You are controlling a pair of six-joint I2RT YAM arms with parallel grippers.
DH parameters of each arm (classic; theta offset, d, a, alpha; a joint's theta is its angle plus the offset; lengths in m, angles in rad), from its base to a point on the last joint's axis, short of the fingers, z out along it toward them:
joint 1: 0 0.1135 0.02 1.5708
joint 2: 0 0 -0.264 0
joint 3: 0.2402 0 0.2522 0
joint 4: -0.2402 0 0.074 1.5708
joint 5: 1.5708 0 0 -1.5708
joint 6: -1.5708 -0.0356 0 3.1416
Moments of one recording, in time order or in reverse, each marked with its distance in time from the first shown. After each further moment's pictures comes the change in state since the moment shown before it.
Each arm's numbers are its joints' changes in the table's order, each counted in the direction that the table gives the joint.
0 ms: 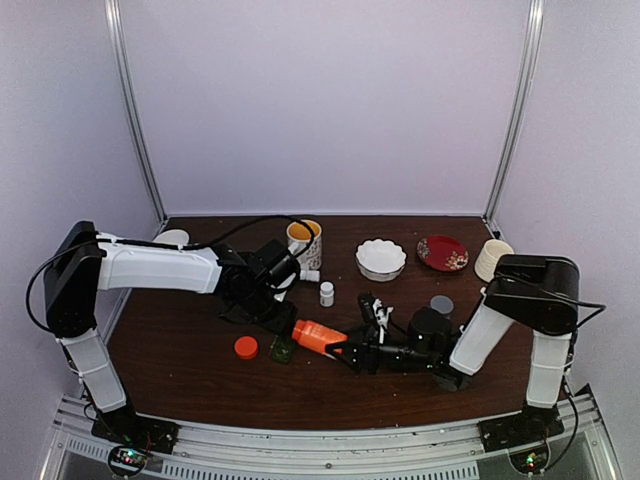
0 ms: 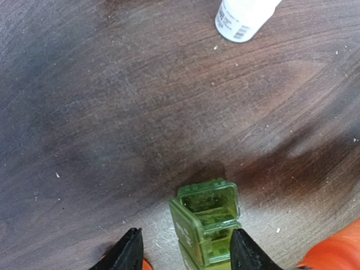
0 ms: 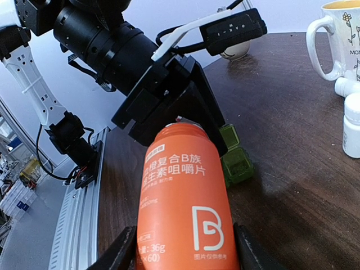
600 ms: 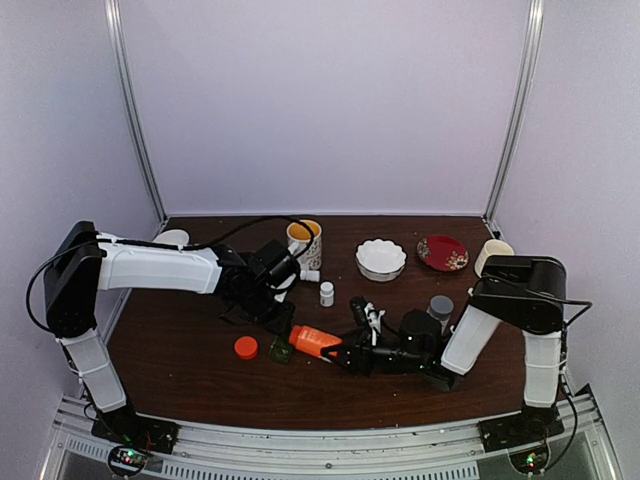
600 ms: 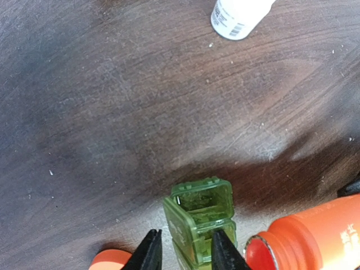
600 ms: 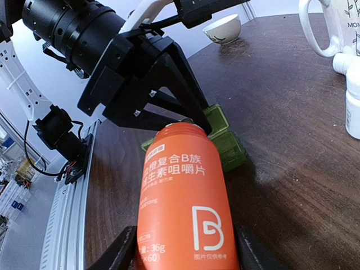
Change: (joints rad) left arm 0.000 0.000 -0.001 0.002 0.021 0.014; right arm 0.000 -0.078 0.054 -0.034 -0.001 -0.017
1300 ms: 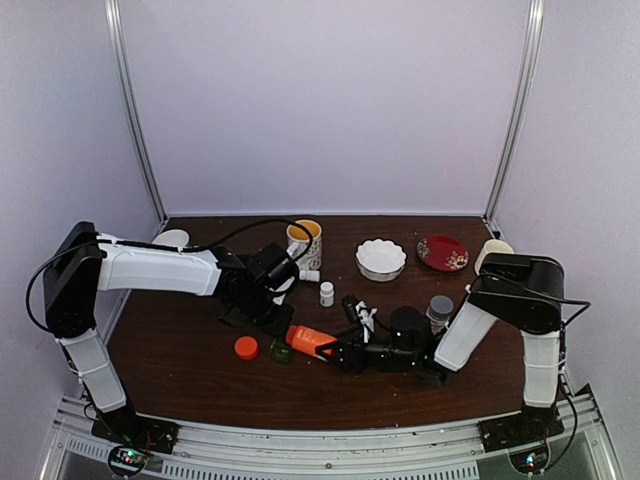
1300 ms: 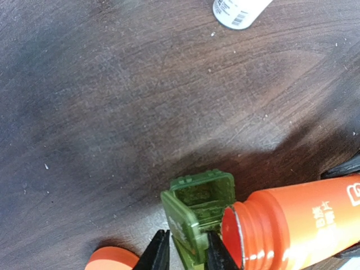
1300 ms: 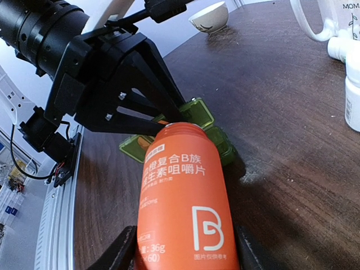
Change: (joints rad) left arm 0.000 0.004 -0.021 0.005 0.010 0.007; right arm 0.000 -0.014 0.071 -0.126 0.027 -0.011
